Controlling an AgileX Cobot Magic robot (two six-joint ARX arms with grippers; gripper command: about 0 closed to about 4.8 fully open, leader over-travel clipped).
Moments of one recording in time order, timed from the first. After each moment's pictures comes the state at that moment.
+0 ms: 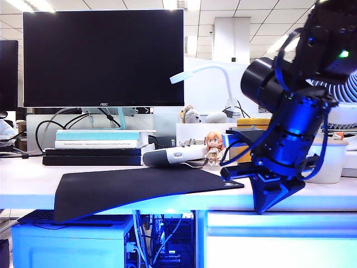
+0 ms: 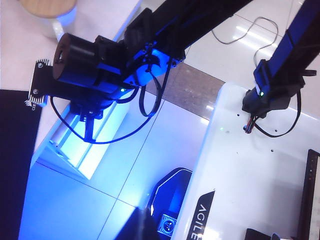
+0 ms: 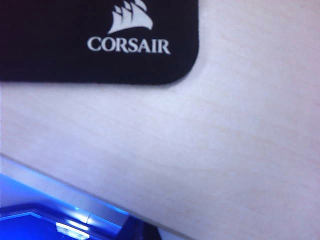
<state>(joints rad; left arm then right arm) -0.84 1.32 1.74 -1.20 0.38 0.17 0.48 1.77 0.86 -0.06 0.11 0.08</state>
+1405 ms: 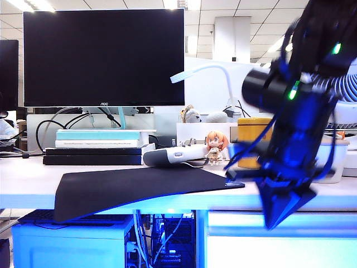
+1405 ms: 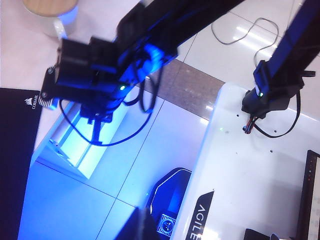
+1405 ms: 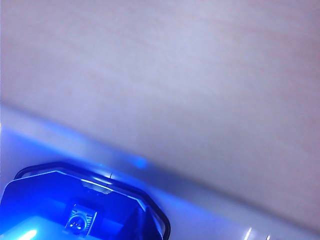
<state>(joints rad) -0.84 1.32 1.74 -1.20 0.38 0.16 0.48 1.79 0.90 -0.26 0.03 0.15</state>
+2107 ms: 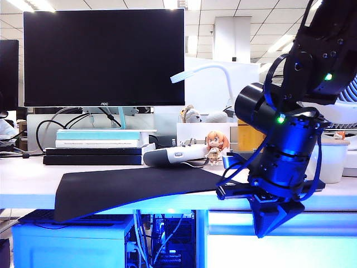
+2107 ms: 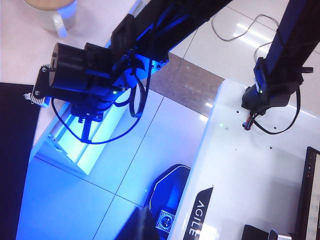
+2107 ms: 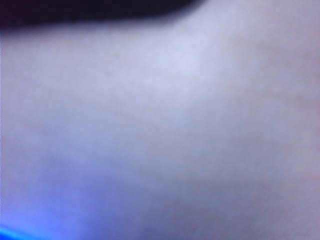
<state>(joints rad) -0.84 1.32 1.74 -1.22 0.37 0.16 0.48 1.88 0.90 -0.10 0.08 0.18</state>
